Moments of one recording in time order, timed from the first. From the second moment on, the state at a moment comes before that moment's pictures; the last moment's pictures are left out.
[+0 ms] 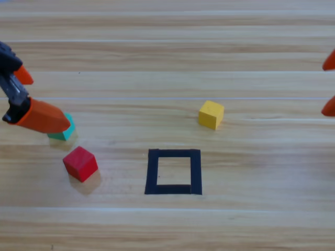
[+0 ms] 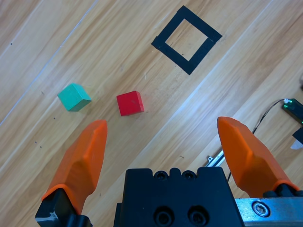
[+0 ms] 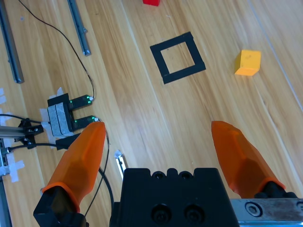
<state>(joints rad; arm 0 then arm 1) -0.84 1.30 -1.21 0.85 0.11 0.00 0.59 1.45 -1.37 0.94 0.52 -0.47</state>
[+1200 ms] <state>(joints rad) -0.56 1.63 -1.53 0.98 0.07 -0.08 0.66 2.23 -2.18 1.23 0.03 -0.40</state>
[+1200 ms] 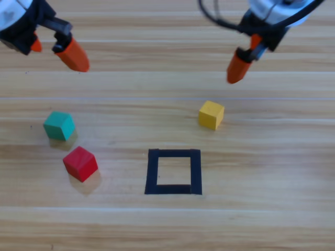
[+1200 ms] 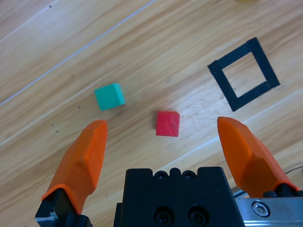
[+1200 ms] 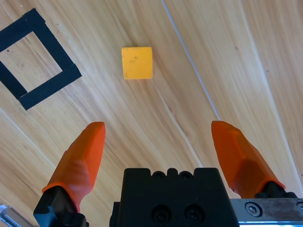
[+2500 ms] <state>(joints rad) -0.52 1.78 -1.24 0.84 -0.02 0.05 0.73 2.67 -2.58 1.43 -0.02 -0.38</state>
